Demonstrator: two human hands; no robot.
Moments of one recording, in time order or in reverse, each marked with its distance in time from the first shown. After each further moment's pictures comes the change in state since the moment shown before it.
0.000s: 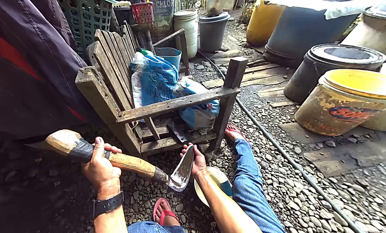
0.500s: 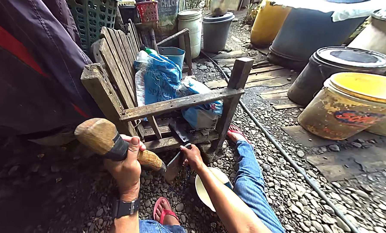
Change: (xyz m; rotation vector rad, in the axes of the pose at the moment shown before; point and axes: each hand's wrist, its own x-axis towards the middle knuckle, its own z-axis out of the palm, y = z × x) left_hand -0.037 -0.011 0.009 -0.112 -0.498 0.431; right_hand 0.015 0.000 0.021 -1.368 0.200 -0.076
